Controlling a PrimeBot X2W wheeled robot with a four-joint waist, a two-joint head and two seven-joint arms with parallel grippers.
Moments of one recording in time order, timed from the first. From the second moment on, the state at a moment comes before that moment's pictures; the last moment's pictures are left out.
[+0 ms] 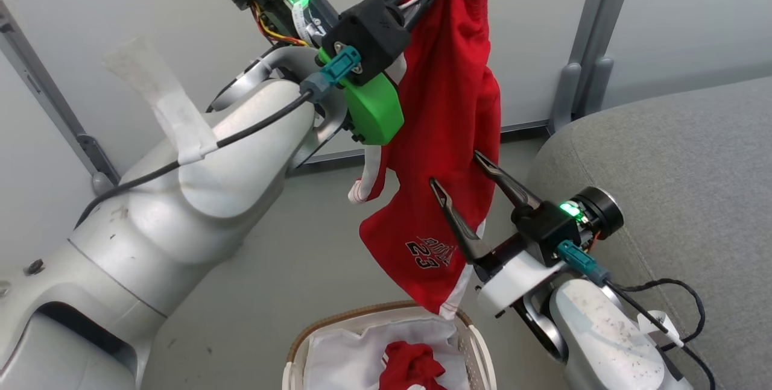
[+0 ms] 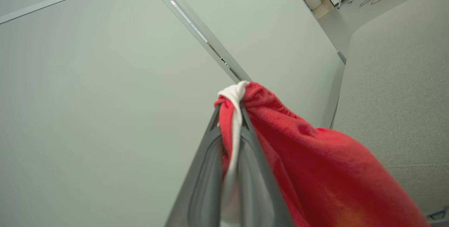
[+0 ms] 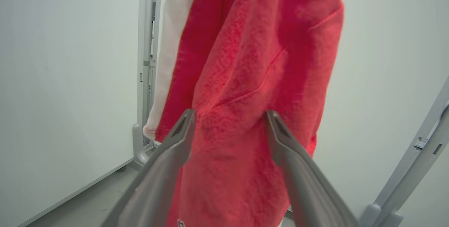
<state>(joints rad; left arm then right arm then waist) -1.16 0.22 -1.02 0.50 -0.40 -0.13 -0.19 -0.36 -0.05 0.38 0.25 0.05 0.13 -0.26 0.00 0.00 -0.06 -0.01</state>
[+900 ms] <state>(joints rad) -1.11 0.23 -1.05 0.37 -0.48 -0.11 -0.17 -0.56 -0.05 0.30 0.48 0.00 0.13 -0.26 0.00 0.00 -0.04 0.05</state>
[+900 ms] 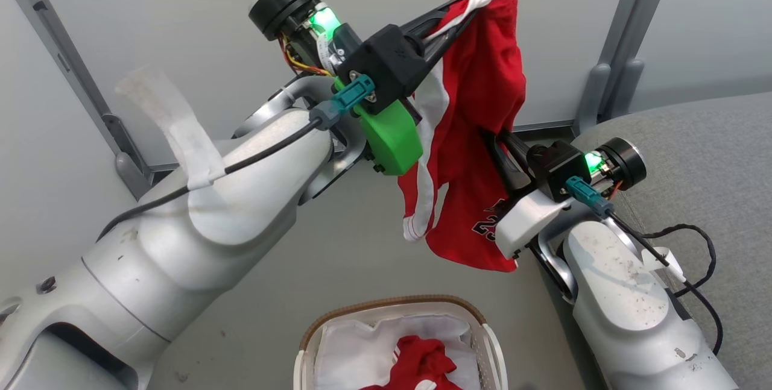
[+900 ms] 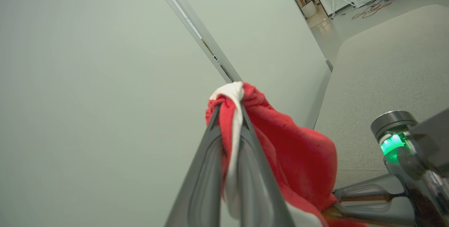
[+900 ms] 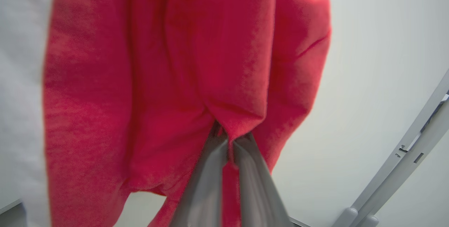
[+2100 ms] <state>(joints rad) -0.39 0.18 -0.65 0.47 -0.50 -0.09 -0.26 -0.49 -0.05 0.16 0.41 -0.05 0.13 -0.26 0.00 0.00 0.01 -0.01</state>
